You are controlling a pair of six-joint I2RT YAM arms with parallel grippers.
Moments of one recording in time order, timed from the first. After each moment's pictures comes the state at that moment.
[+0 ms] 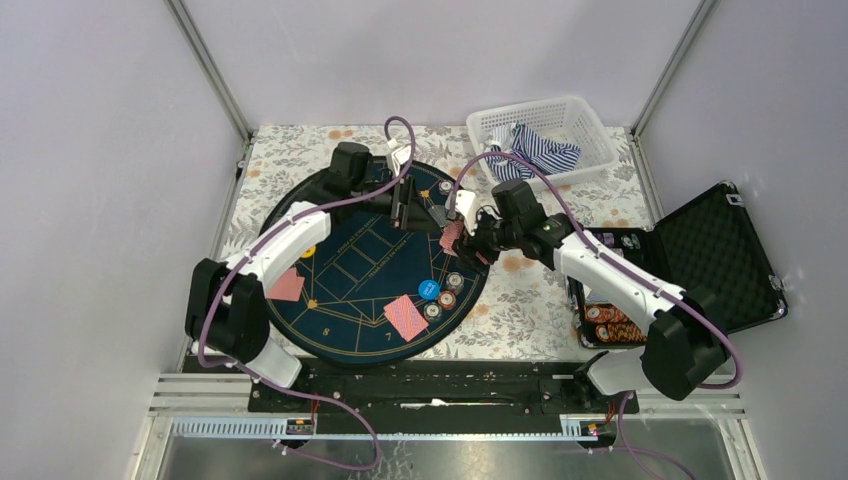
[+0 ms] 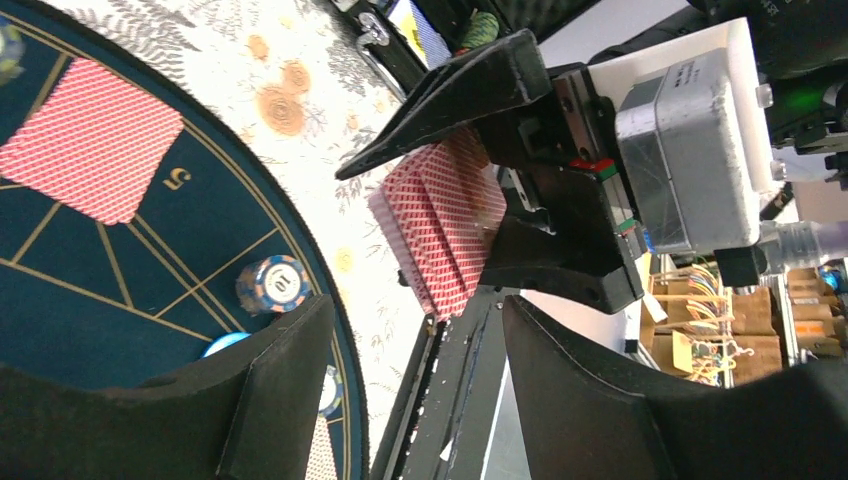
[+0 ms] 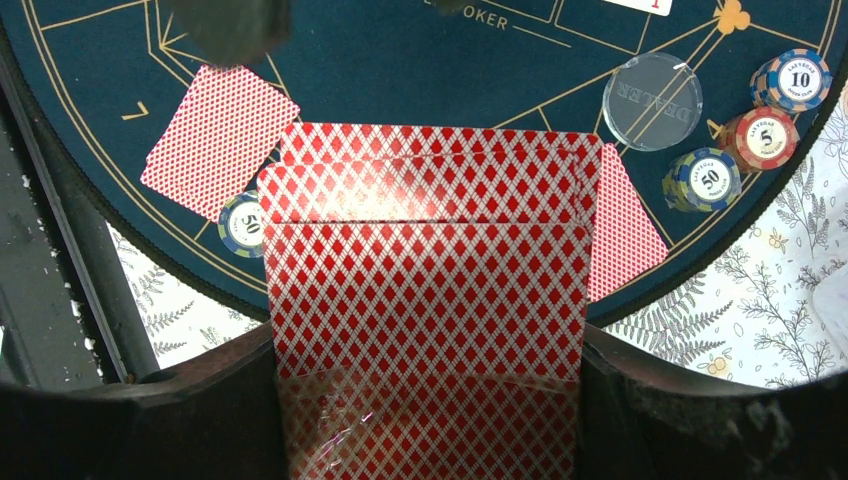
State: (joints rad) left arm -0.39 1.55 1.21 -0.26 1.01 -0.34; right arm 0.60 1.39 1.04 -0.44 -0.44 -0.44
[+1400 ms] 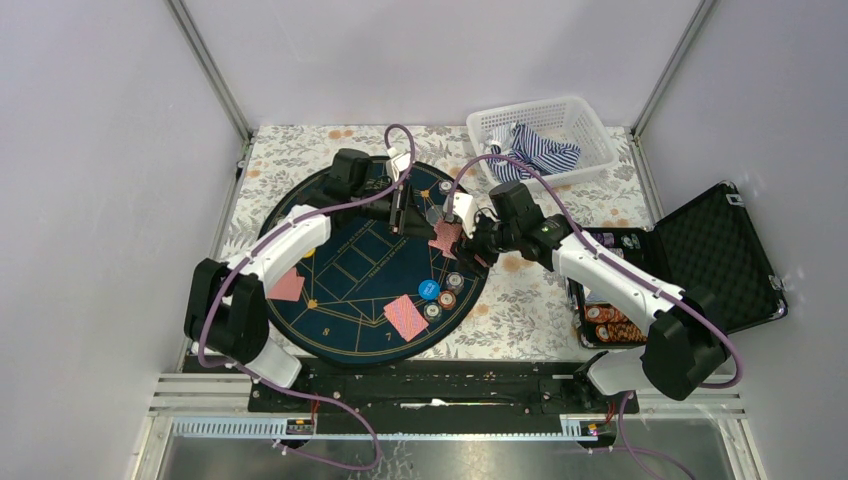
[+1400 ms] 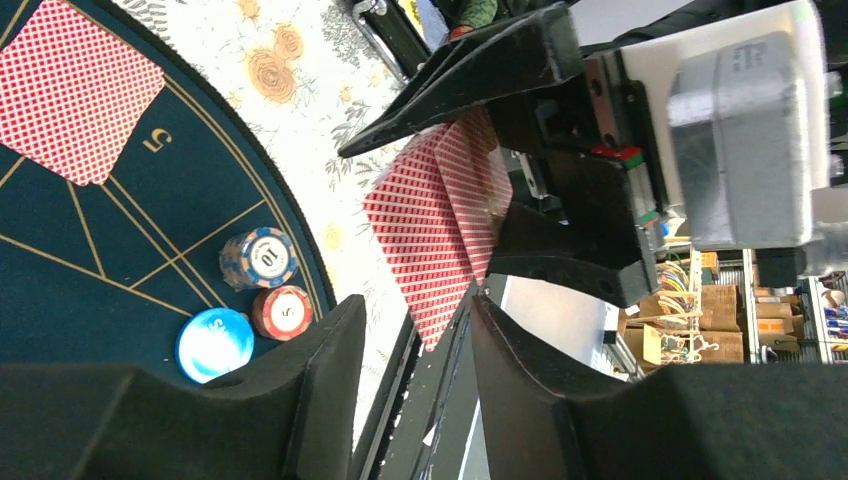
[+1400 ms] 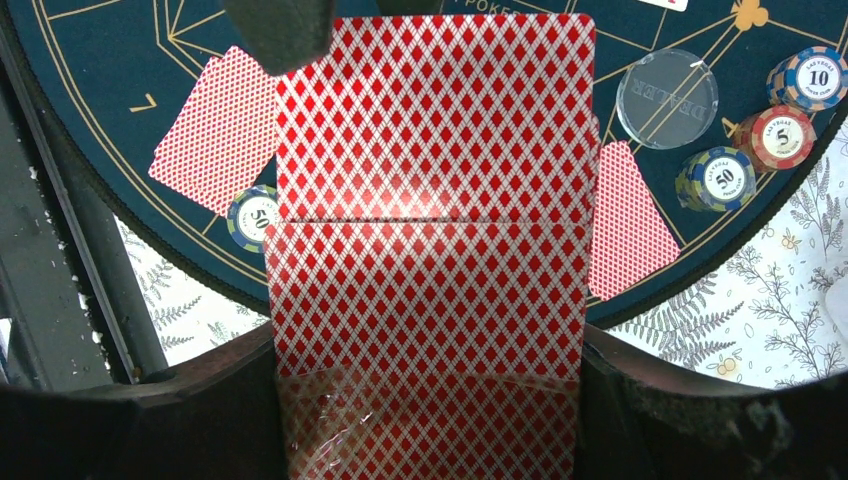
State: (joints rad) left arm -0.40 1.56 1.17 -0.26 1.03 -0.36; right arm 0.62 1.39 1.04 -0.45 -0.43 -0.44
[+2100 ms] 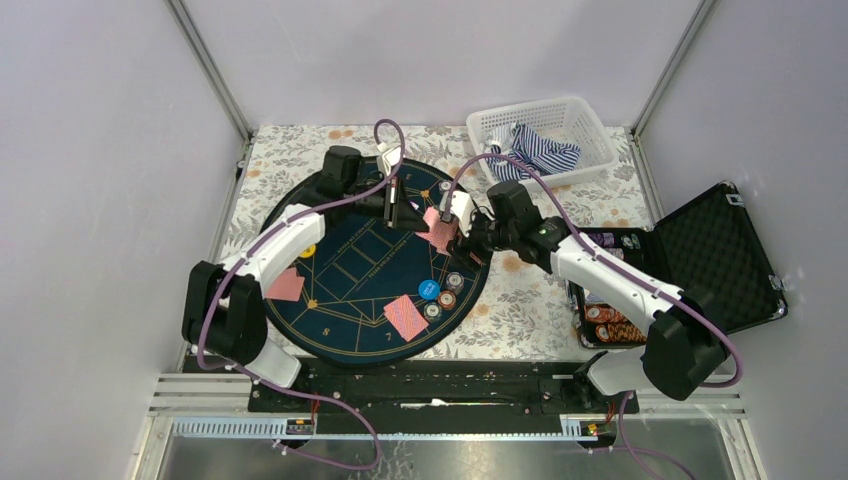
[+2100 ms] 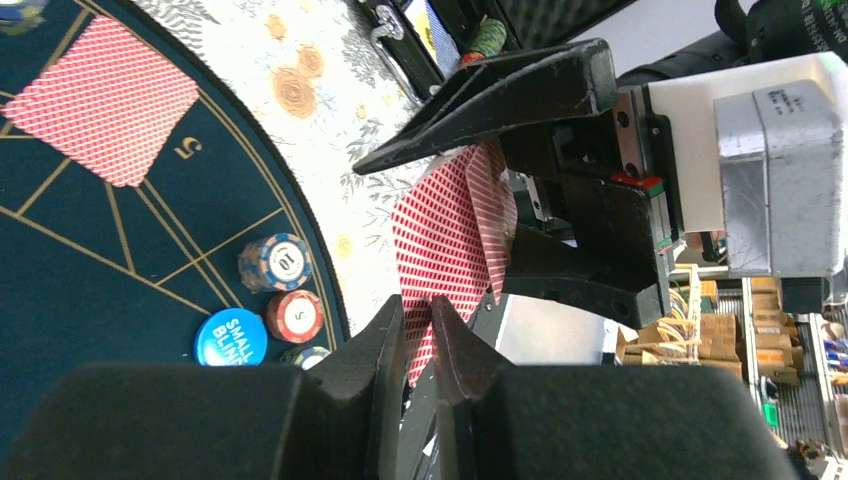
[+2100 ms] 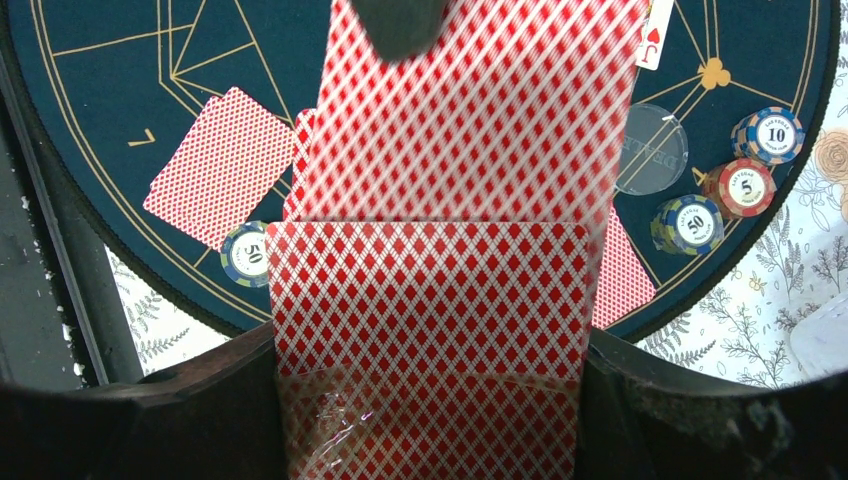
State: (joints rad) left arm -0.37 1.54 1.17 -0.24 1.02 -0.40; right arm 0.64 1.39 1.03 -0.36 -0.44 -0.44
